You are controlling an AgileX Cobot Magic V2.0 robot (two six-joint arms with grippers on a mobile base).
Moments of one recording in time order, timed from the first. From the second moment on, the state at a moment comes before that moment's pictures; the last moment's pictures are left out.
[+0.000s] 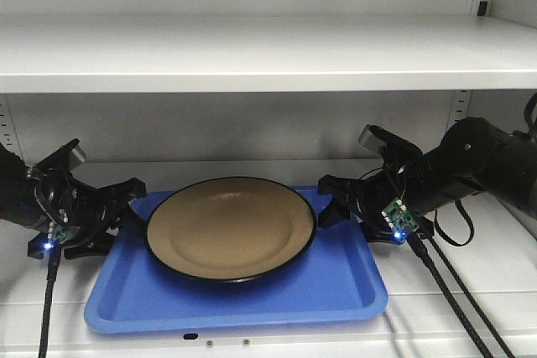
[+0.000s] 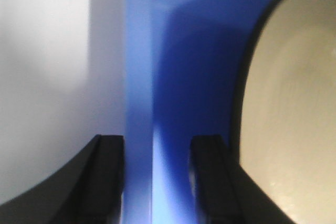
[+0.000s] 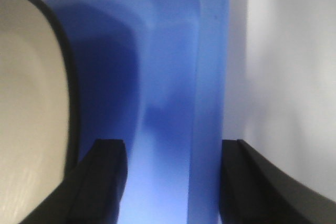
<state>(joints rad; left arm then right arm) -0.09 1.79 -1.54 -0.61 0.85 0.03 0.21 1.91 -1.69 0.48 0.84 0.00</state>
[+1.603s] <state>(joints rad) -0.09 1.65 -1.42 -0.53 0.72 0.04 0.21 1.88 -1.70 0.27 0.85 0.05</state>
